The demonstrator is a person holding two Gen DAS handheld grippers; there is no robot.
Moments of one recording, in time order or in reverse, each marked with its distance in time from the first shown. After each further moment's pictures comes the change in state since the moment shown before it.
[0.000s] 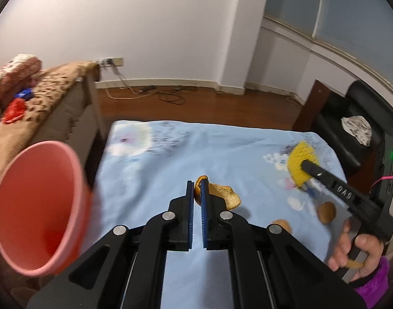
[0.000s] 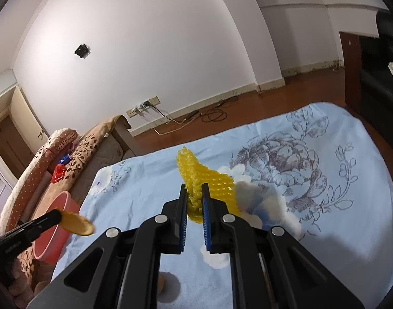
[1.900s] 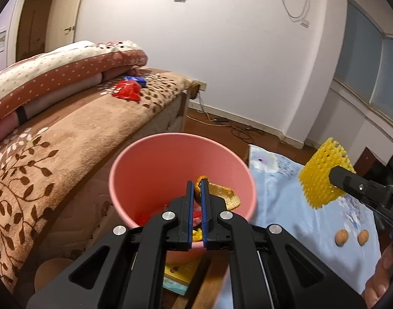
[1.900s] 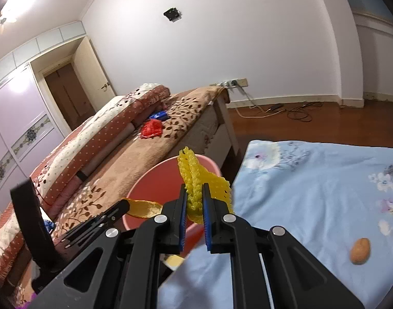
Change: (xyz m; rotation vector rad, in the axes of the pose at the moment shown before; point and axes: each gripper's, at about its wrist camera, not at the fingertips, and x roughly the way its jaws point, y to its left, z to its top) left arm -0.110 0.166 -0.060 -0.313 -0.204 0.254; right arm -0.030 0.271 -0.049 -0.270 0.128 0.320
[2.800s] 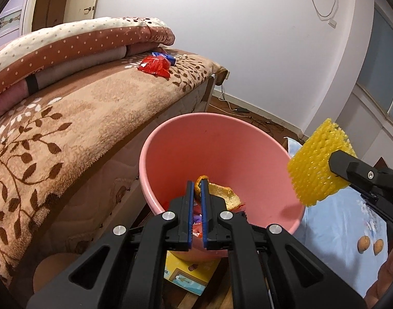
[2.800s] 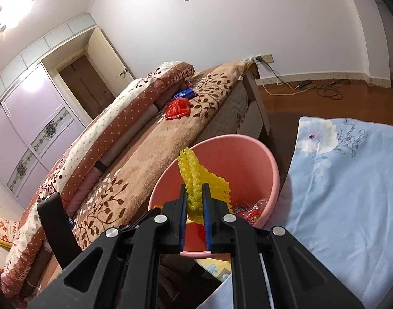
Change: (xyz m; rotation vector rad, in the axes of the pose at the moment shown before) left arm 0.040 0.046 -0.012 -0.085 0.081 0.067; right arm 0.076 0.028 -0.003 0.042 0.120 0.150
